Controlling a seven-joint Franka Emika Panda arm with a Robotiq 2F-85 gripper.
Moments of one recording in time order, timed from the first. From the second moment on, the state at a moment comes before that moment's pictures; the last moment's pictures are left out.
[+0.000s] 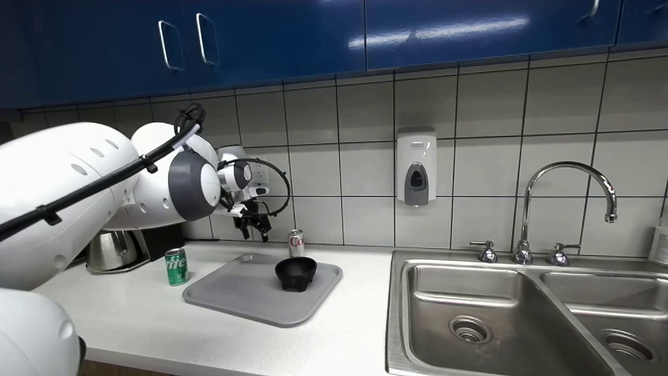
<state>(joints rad) 0.30 1.19 -0.08 -0.67 -0.05 2.00 0.53</state>
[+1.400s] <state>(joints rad) 0.37 0.71 -0.07 -1.49 -0.06 2.32 0.53</state>
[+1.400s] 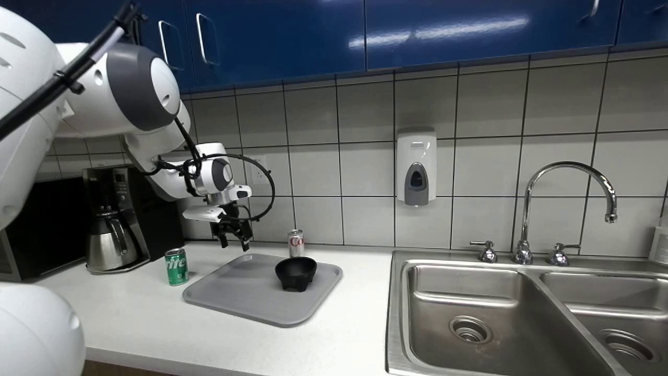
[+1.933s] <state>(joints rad) 0.37 0.52 -0.06 -1.81 -0.06 2.42 0.53</state>
